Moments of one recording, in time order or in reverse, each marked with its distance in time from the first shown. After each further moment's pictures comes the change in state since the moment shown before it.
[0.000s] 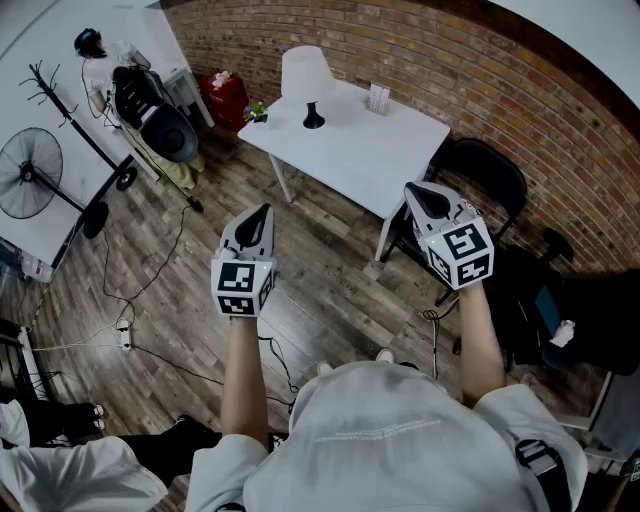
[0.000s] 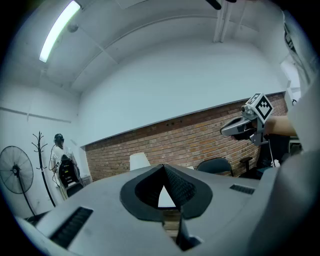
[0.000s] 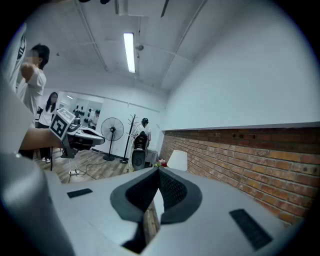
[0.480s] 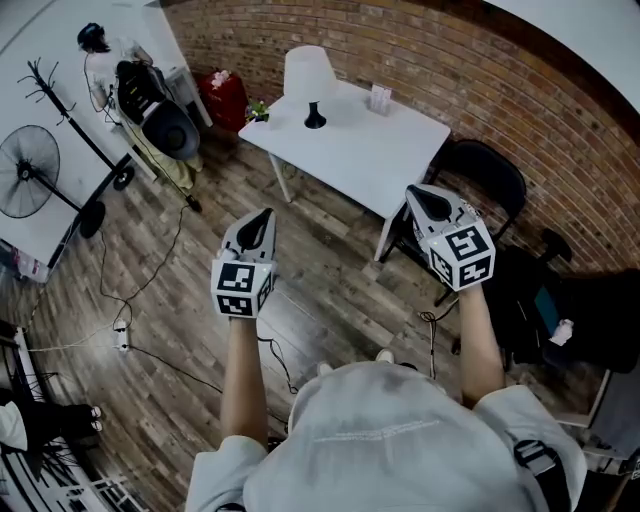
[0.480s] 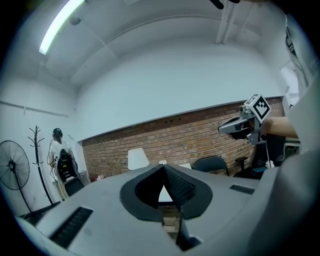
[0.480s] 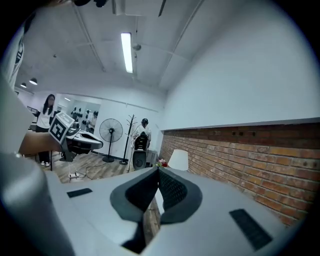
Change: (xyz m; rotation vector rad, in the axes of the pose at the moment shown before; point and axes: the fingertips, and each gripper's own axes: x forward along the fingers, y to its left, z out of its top) left arm -0.007 0.009 -0.018 -0.024 0.037 -0.041; right arm 0.006 0.012 0.001 0.034 0.001 -0.005
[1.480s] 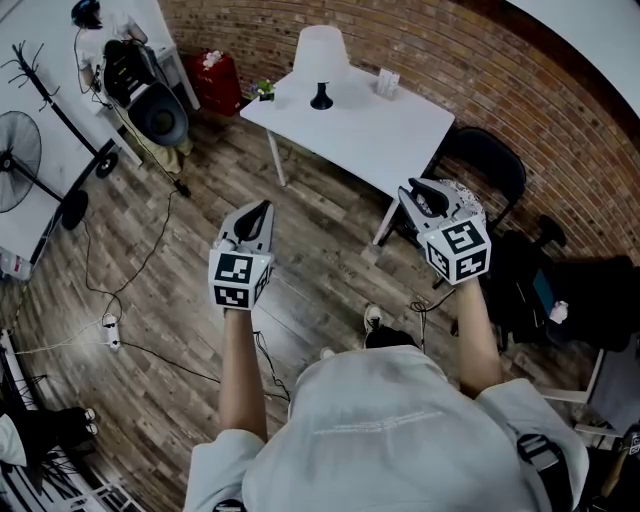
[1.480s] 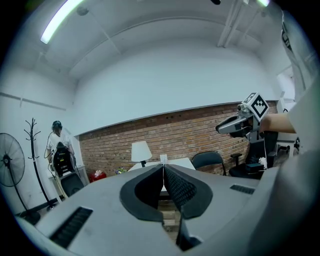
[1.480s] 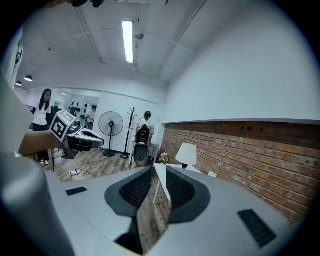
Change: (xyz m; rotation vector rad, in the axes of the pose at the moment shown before) left arm -0.034 0.070 -0.058 -0.022 0.018 -0.066; right arm 0.050 0.087 -0.007 -0.005 0.087 -0.012
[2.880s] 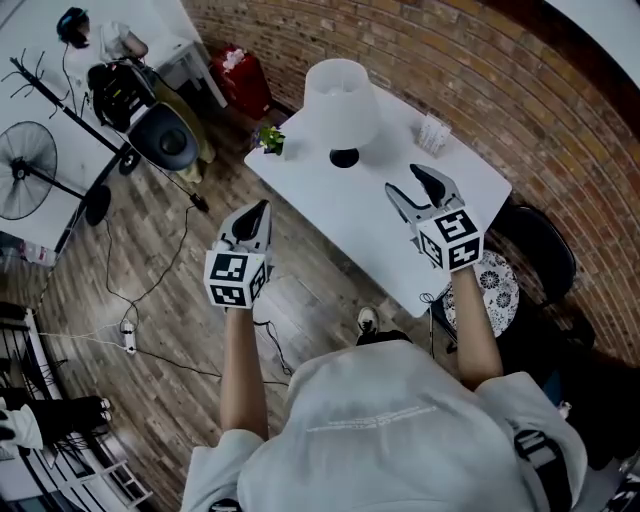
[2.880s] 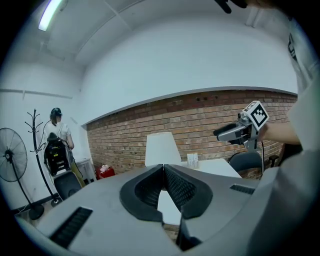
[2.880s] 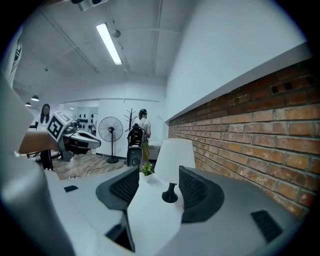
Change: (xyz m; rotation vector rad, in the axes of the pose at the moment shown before) left arm 0.341 0.166 0.010 -0.080 0.123 0.158; right arm 0.357 -0.251 -0.008 0.088 -0.031 0.196
